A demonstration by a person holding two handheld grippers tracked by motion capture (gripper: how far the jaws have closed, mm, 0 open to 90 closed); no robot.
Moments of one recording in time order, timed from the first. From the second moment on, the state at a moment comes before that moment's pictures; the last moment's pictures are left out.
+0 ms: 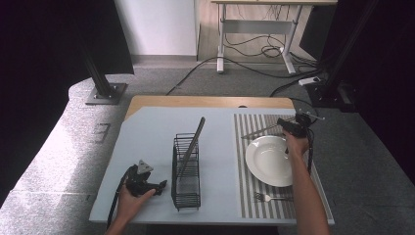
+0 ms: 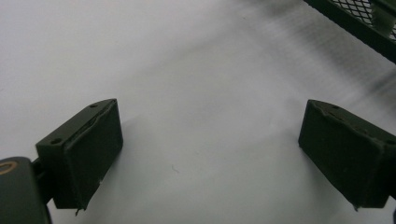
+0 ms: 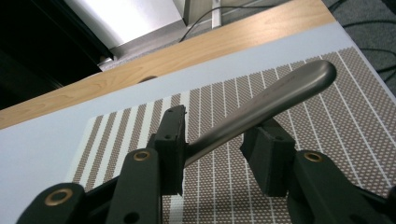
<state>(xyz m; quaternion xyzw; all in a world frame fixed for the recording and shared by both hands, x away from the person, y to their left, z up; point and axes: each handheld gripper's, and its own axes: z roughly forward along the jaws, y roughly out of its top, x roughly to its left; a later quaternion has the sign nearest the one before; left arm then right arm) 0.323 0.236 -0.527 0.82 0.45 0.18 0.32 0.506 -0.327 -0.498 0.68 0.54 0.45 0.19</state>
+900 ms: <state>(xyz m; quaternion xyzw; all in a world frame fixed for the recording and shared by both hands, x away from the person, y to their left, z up) 0.323 0.236 -0.527 0.82 0.45 0.18 0.32 0.503 -0.340 -0.500 0.73 0.54 0.38 0.18</state>
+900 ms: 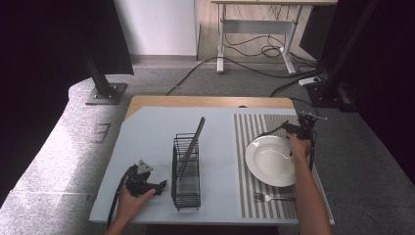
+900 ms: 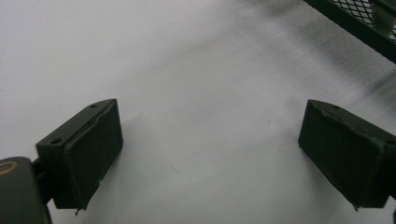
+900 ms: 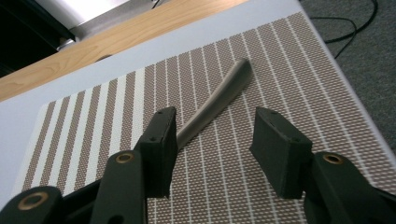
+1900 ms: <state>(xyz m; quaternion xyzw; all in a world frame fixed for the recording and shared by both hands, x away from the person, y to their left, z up) 0.323 0.236 -0.527 0.82 0.45 0.18 0.32 0.575 -0.313 -0.499 0.65 0.67 0.31 0.18</state>
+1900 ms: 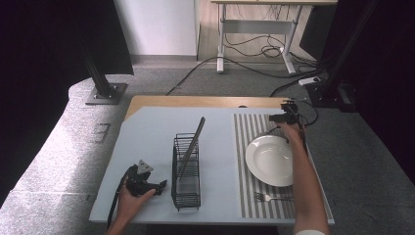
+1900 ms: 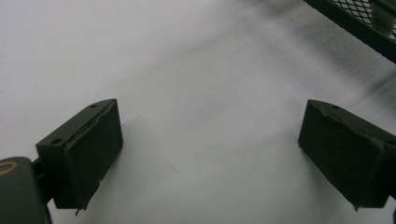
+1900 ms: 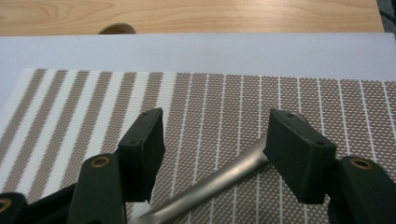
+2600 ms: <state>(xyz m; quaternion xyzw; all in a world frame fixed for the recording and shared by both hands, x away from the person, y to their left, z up) 0.323 0.236 -0.527 0.82 0.44 0.18 0.32 0.590 -0.312 -0.507 0.66 0.69 0.28 0.14</state>
